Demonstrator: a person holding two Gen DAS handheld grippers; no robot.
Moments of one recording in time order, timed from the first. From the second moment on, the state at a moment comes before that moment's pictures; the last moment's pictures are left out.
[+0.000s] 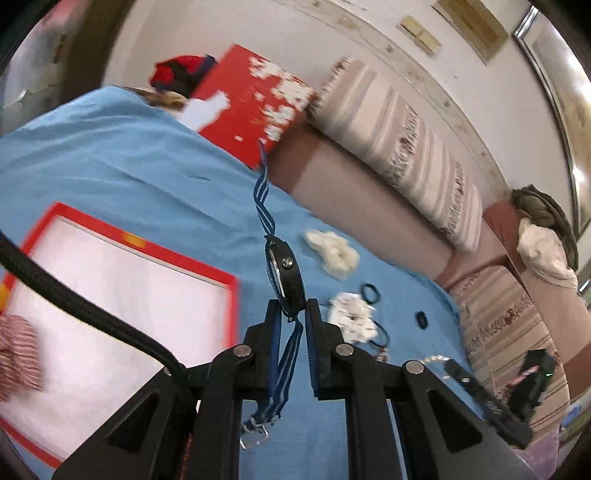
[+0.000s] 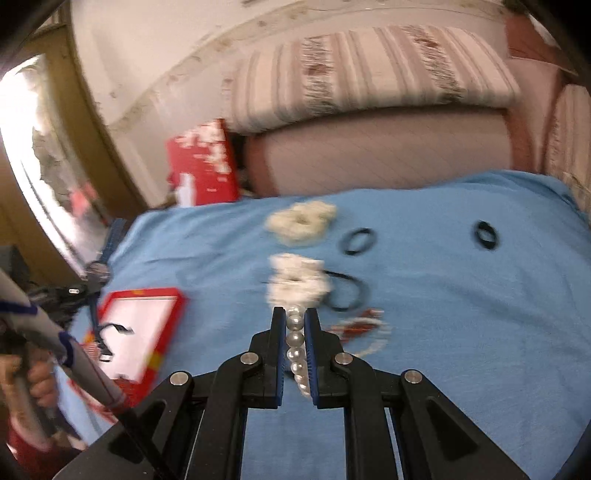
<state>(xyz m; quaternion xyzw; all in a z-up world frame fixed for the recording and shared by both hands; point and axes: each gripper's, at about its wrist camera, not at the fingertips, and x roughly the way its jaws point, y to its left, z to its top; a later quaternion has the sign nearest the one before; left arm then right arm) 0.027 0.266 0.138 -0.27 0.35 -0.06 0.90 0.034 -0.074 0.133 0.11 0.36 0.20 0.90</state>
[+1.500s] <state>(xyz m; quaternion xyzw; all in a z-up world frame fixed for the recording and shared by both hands) 0.003 0.362 0.116 -0.28 0.34 0.06 0.90 0.084 0.048 0.140 -0.04 0.37 0.12 0.92</state>
